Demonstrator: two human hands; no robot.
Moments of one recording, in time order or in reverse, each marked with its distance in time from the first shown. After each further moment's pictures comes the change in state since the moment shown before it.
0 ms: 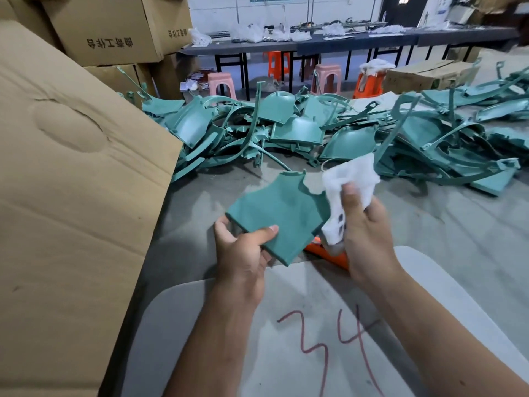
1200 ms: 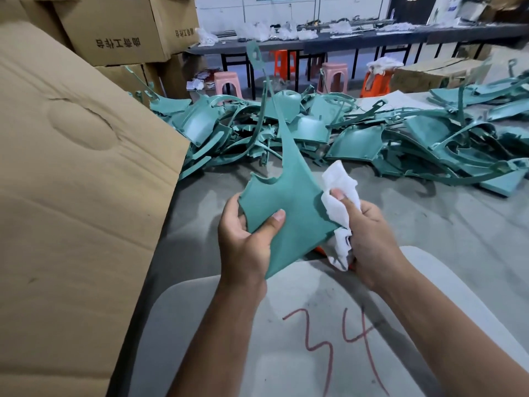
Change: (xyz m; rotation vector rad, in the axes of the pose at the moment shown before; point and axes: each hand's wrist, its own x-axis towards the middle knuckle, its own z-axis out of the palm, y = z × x) left_hand 0.001 0.000 -0.007 0.278 -0.176 0.326; right_hand -0.005 -0.012 0.001 0.120 -0.226 0.299
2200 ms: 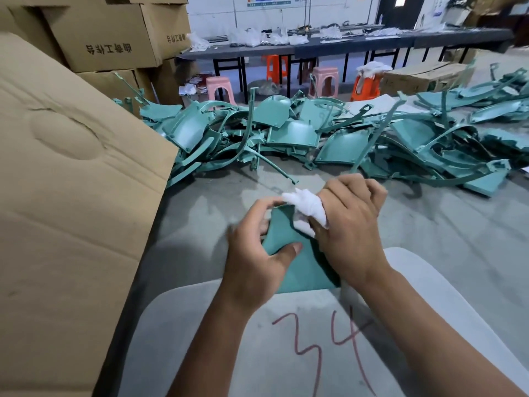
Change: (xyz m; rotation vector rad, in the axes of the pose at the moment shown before) left_hand -0.012 0.008 0.000 0.480 -0.395 0.220; right_hand 0.018 0.003 -0.010 -1.291 0.339 -1.146
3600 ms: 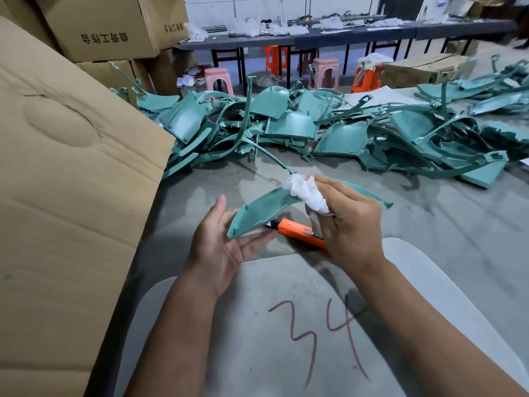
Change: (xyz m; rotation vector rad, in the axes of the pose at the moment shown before) left_hand 0.016 -0.028 -0.031 -0.792 0.200 -0.651; right_hand -0.010 0.001 0.003 0.455 0.068 0.076
